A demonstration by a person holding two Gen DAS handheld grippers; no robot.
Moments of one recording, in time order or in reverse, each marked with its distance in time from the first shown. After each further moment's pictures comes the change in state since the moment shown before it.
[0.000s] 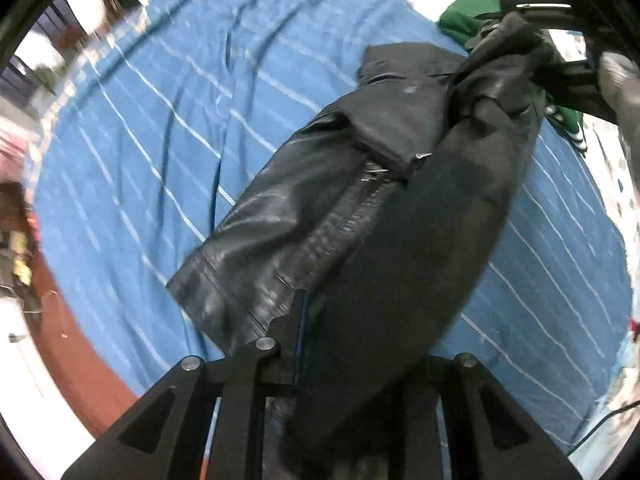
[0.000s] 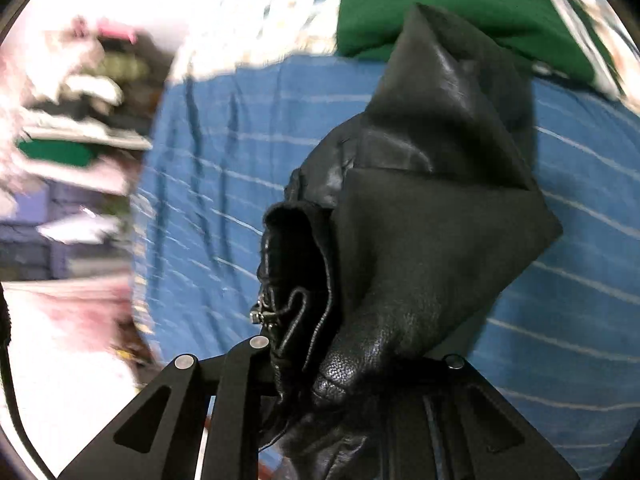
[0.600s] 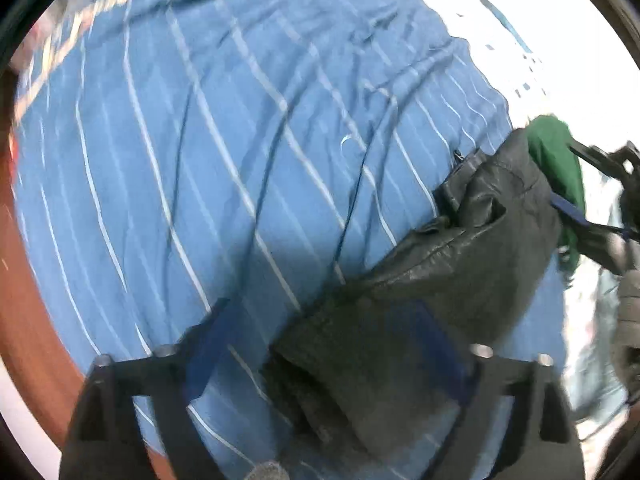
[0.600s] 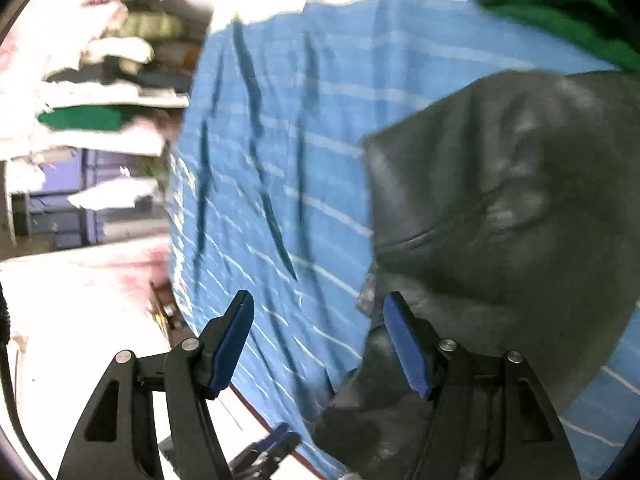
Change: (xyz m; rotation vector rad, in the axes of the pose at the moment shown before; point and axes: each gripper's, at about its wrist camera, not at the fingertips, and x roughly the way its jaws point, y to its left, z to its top) left arm 0.006 0.126 0.039 -0.288 -0.066 -0.150; right arm 0.058 0.051 0.043 -0.039 0.116 0.223
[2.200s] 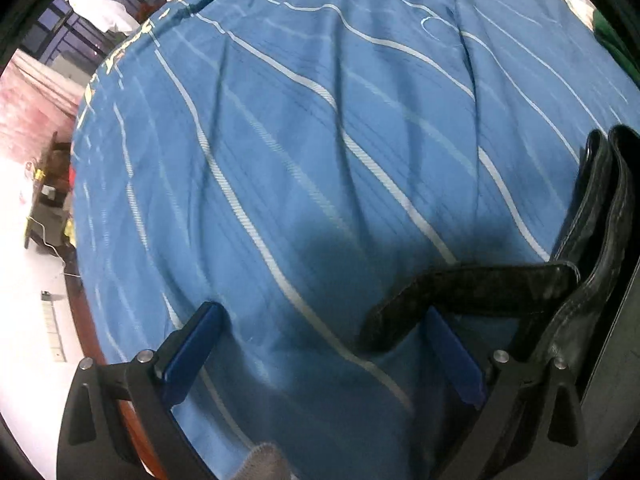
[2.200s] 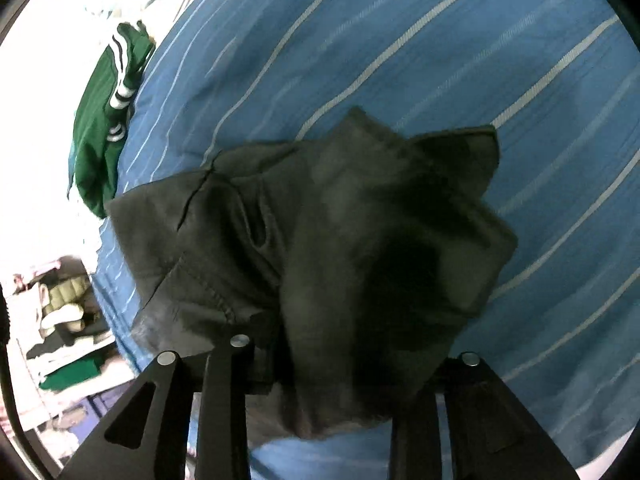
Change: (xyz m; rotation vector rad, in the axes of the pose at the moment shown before) left arm 0.116 0.032 -0.069 0.158 -0.050 0.444; right arm -0.227 -0.413 -0.344 0.805 -0.406 -0.103
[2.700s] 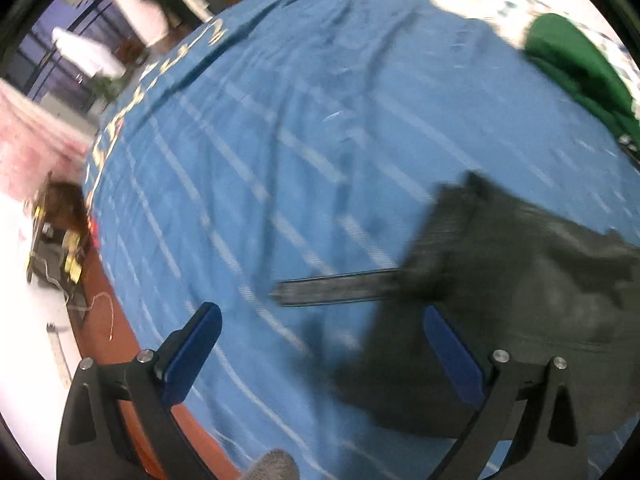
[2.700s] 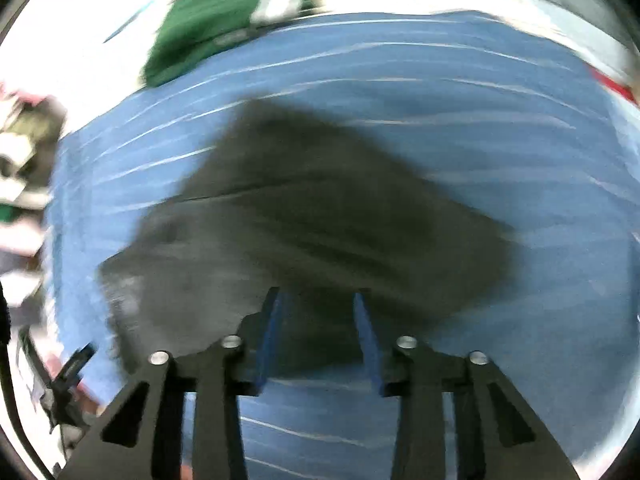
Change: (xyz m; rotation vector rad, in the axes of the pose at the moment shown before) left arm -0.119 -0.050 0.017 0.106 -0.097 -0.053; right arm -0.009 0.164 -0.095 -0.631 -0.050 -0.226
